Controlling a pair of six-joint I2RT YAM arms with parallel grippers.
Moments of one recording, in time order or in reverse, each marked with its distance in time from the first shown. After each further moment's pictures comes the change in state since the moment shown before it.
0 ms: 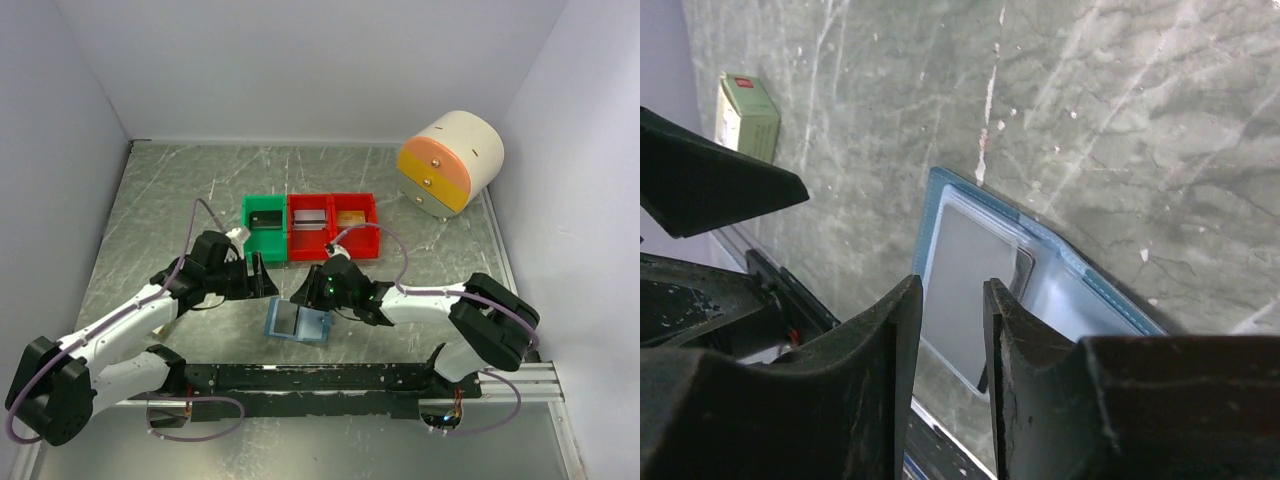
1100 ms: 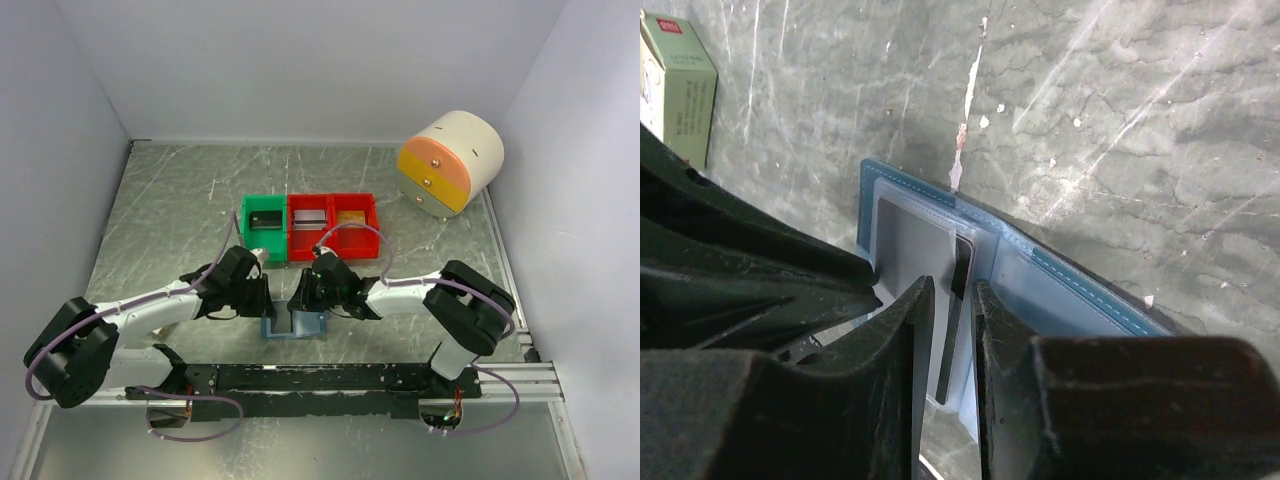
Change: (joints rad) left arm -0.158 0.201 -0.045 0.072 -0.065 -0.024; right arm -0.006 0.152 0.069 0.002 -0.075 -0.100
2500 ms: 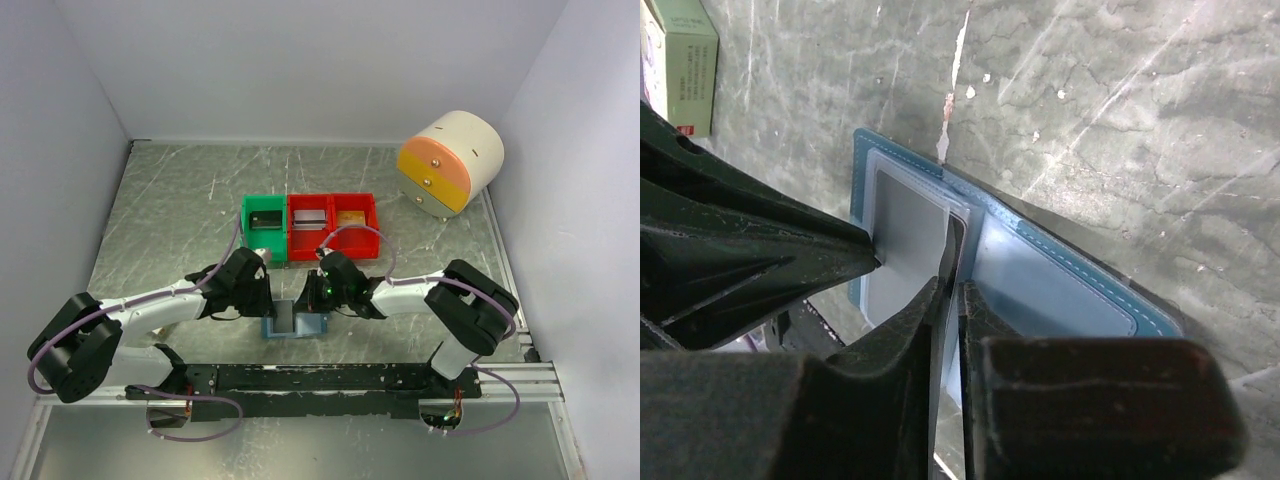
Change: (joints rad) left arm -0.047 0.034 0.014 -0.003 -0.097 -0.028; right arm -0.051 -0.017 -0.040 0.011 -0.121 -0.045
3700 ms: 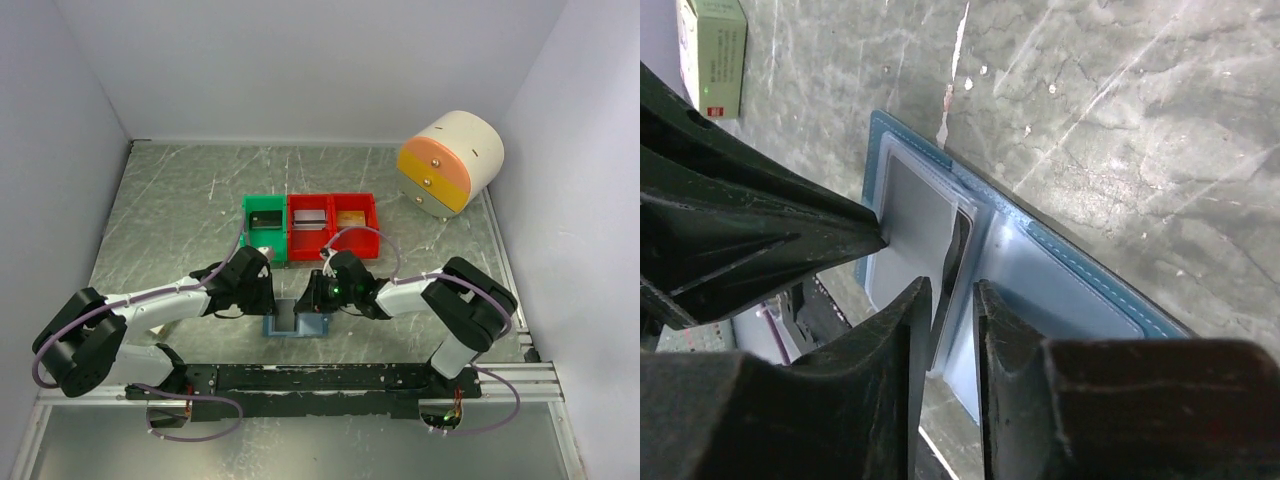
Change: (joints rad) left arm -0.018 0.035 0.034 -0.011 -0.035 0.000; right arm -0.062 0.007 -0.062 0.114 -0.117 -0.011
